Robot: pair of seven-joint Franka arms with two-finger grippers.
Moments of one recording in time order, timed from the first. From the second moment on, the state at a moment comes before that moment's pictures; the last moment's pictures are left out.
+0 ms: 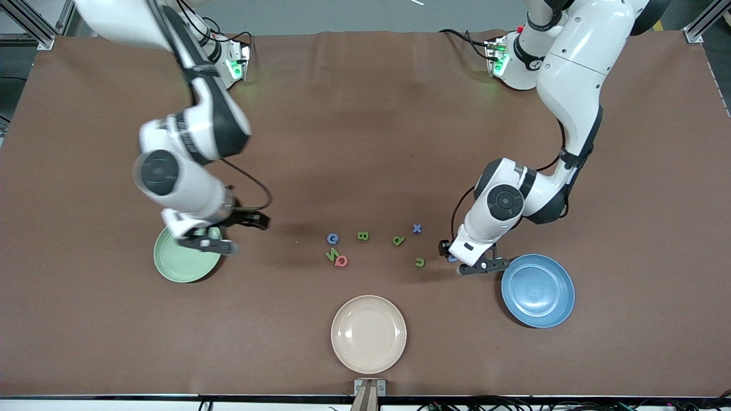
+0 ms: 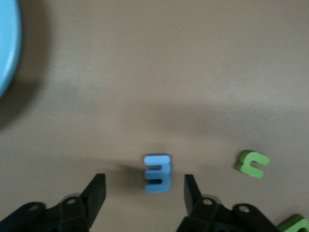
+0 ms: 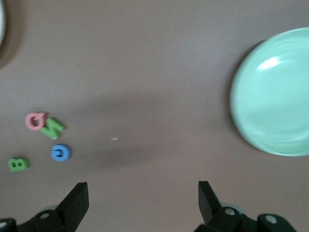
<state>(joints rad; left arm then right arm) -0.25 0.69 -0.19 -1.71 0.15 2.47 -0.64 0.42 0.42 -0.01 -1.73 0.08 2.12 0.52</state>
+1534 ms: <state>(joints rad) -0.11 0.63 -0.16 -1.60 0.21 2.30 -0.41 0.65 0.80 -0.03 -1.54 0.00 2.42 0.76</state>
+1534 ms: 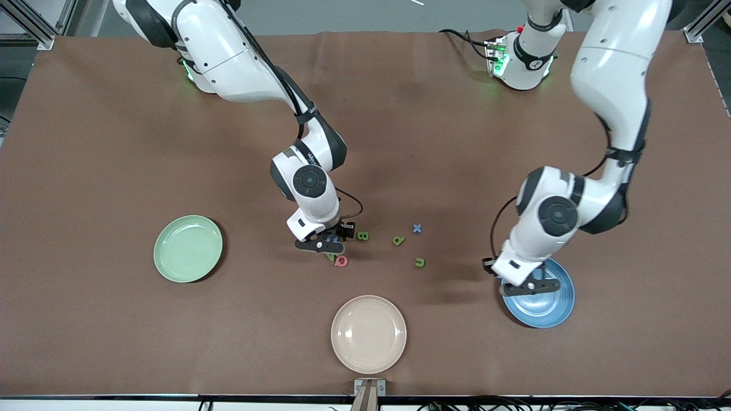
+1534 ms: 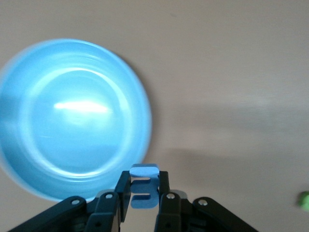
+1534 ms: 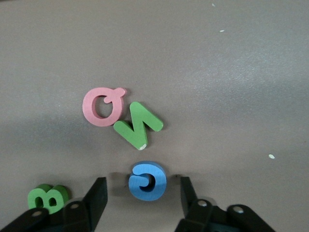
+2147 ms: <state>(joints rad) 0.04 0.68 -0.15 -1.63 0.21 2.28 -0.18 0.65 0.80 -0.03 -1.54 -0.05 2.42 0.76</state>
